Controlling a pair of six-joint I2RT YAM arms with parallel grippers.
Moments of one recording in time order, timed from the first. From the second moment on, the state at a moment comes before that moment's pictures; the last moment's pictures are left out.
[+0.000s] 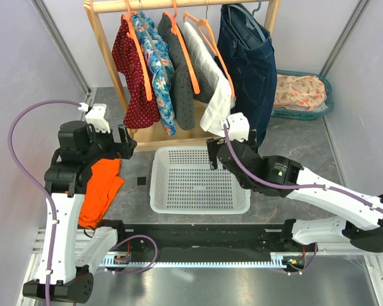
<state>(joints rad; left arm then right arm) -0.04 0.84 1.18 -0.83 0.24 -0.05 1.15 1.19 1.33 -0.76 0.81 0.47</state>
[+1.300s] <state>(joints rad) -0.25 1.63 2.11 -0.62 -0.18 -0.24 1.28 1.26 1.23 -0.67 0.92 0.54</state>
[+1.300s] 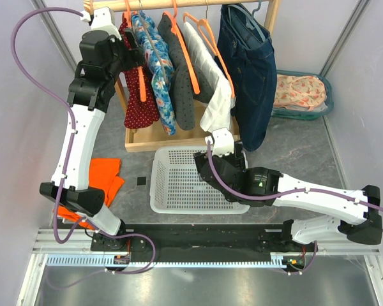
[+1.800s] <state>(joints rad) -0.25 1.60 2.00 -0.56 -0.24 -0.25 1.28 1.26 1.22 -0.66 0.94 0.55</state>
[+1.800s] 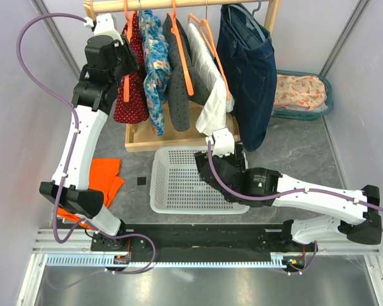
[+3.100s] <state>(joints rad) -0.25 1.26 2.09 -0.87 -0.02 -0.20 1.28 1.18 1.19 -0.62 0.94 0.54</state>
